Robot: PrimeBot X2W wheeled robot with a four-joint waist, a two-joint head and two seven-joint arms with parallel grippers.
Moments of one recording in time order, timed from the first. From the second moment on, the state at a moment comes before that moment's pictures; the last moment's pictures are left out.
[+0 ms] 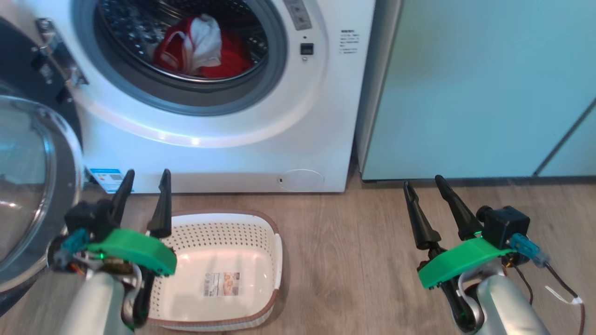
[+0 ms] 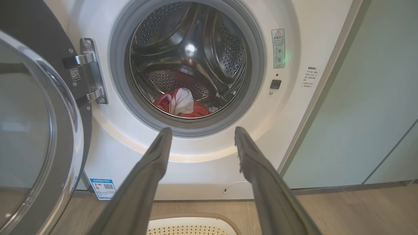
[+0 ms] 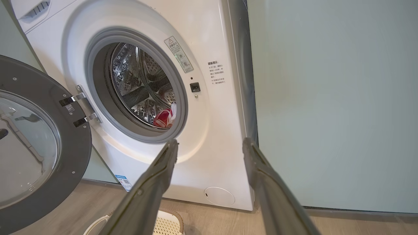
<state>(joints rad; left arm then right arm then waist) -0.21 0.20 -0.17 0.33 -0.39 0.00 -0.25 -0.15 -0.05 0.14 0.33 0.30 0.13 -0.26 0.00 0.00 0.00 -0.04</state>
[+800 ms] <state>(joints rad) -0.01 0.05 0.00 0.15 -0.22 -0.11 -0.25 -0.11 -0.05 0.12 0.31 0.33 0.13 -0.26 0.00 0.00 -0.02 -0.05</state>
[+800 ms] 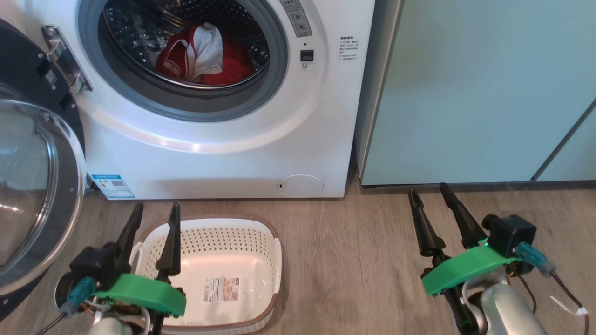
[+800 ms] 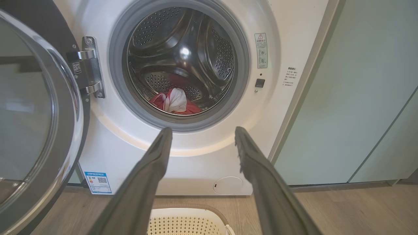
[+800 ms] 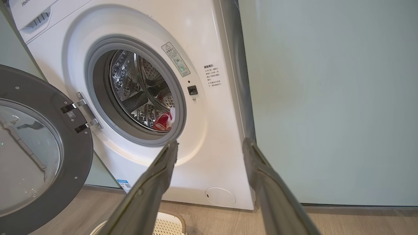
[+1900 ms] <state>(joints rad) 0.00 0.05 0.00 0.18 -0.21 -0.12 -0.25 -0.11 -0.05 0.11 0.30 0.33 0.13 -0.26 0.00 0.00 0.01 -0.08</state>
